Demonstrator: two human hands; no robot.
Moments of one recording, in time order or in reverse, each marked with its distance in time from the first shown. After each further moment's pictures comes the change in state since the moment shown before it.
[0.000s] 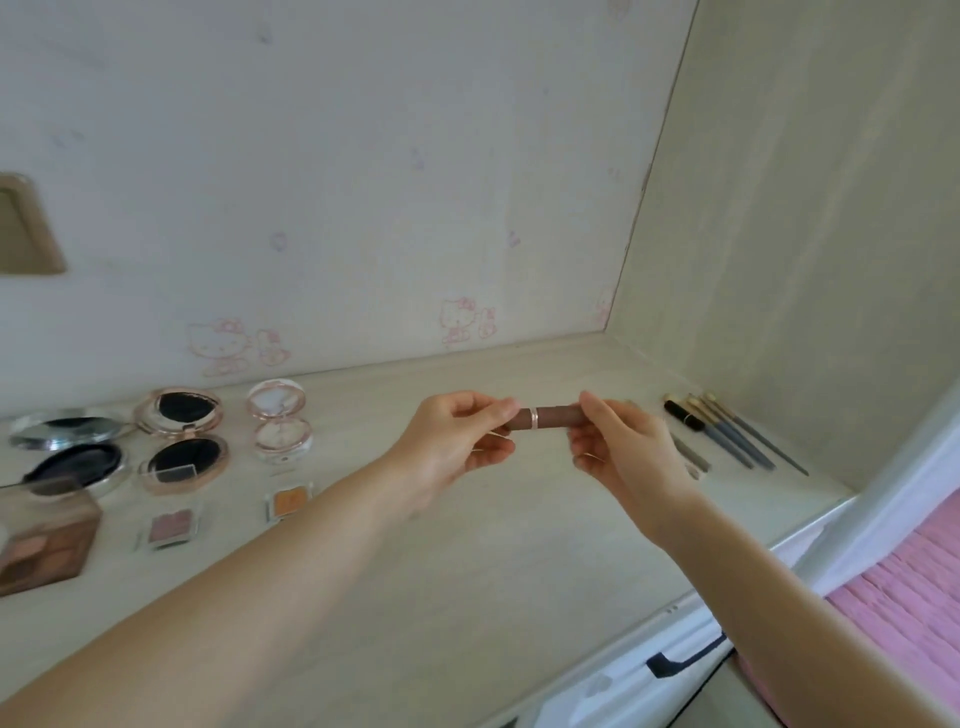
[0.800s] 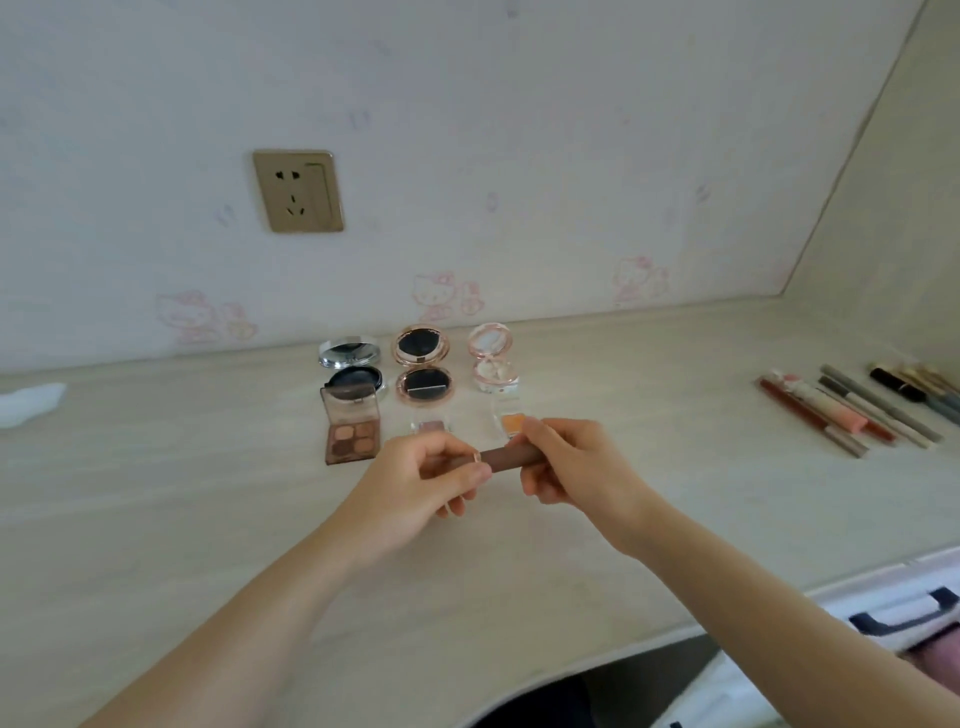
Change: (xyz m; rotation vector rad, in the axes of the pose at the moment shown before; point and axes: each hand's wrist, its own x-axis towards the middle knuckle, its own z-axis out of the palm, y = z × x) left_hand -0.182 -0.005 -0.185 0.514 0.181 0.096; right_hand -0.100 0.062 0.200 -0.284 -0.498 0.080
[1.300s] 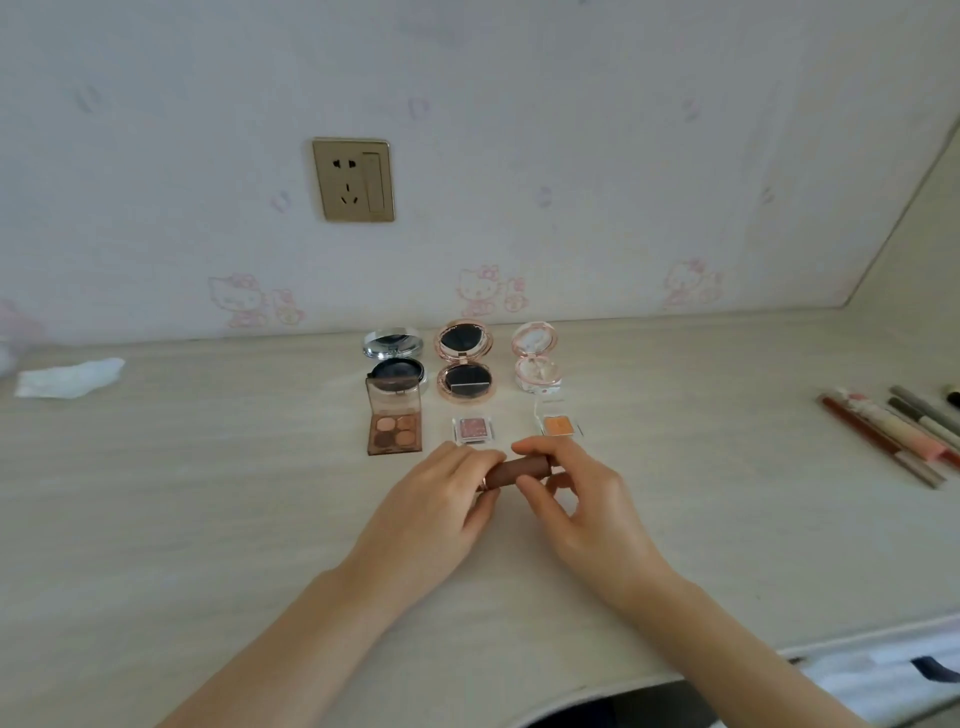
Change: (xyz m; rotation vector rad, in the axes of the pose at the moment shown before) left_hand -0.024 -0.015 -0.003 0.819 0.185 0.455; right_hand -0.008 0.034 0.036 -0.420 0.109 -0.522
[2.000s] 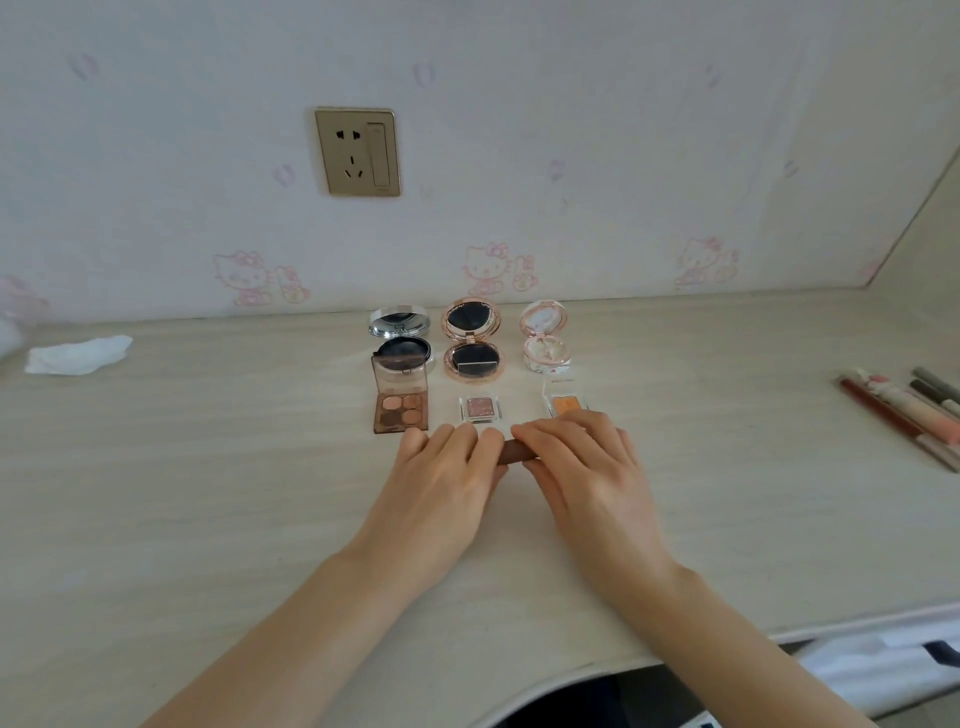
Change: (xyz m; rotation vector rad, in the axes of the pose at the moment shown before) left_hand -0.002 0.003 0.002 0.467 0.025 0.025; right_hand -0.001 0.002 0.006 -0.648 0.217 -0.389
